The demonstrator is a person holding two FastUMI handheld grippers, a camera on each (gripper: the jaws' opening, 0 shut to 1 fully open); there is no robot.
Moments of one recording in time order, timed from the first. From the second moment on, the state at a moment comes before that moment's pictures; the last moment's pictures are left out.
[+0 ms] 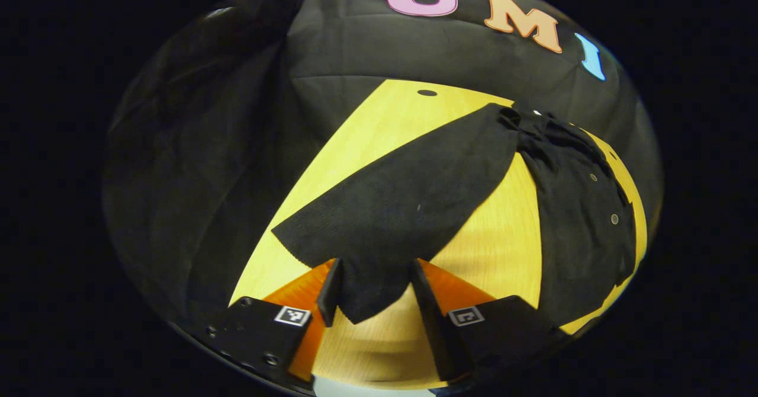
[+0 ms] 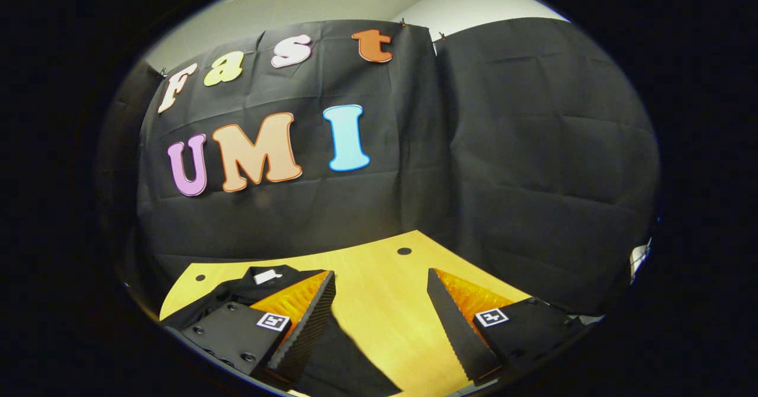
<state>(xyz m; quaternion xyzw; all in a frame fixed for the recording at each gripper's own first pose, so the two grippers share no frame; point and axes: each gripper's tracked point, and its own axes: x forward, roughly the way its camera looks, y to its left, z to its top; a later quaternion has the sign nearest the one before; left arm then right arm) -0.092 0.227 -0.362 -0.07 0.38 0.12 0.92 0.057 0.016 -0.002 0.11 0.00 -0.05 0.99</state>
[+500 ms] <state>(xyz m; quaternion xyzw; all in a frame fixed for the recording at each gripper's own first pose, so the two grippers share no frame) -0.085 0.213 -0.359 -0.04 0.39 0.08 0.91 0.063 0.080 -0.008 0.10 0.01 -0.01 0.99</state>
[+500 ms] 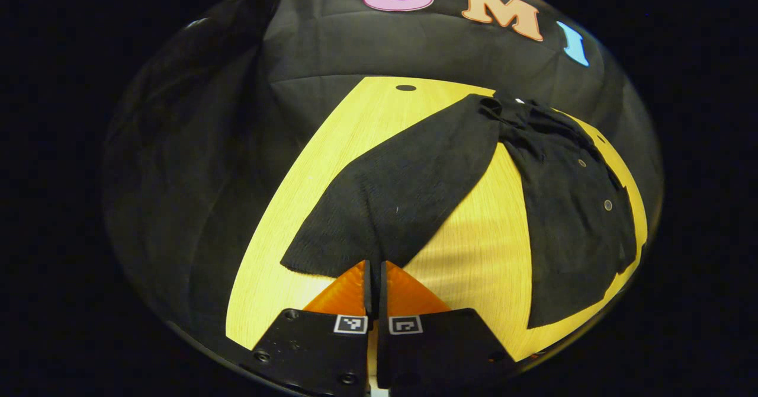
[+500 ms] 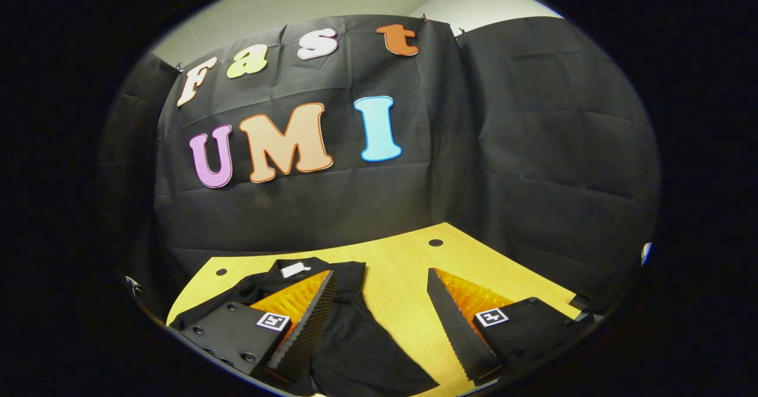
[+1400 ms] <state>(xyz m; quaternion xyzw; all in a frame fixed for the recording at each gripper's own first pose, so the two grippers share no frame) 0.035 0.100 -0.177 -0.06 0.25 0.03 0.97 0.095 0.030 -0.030 0.12 0.05 0.05 0.99</state>
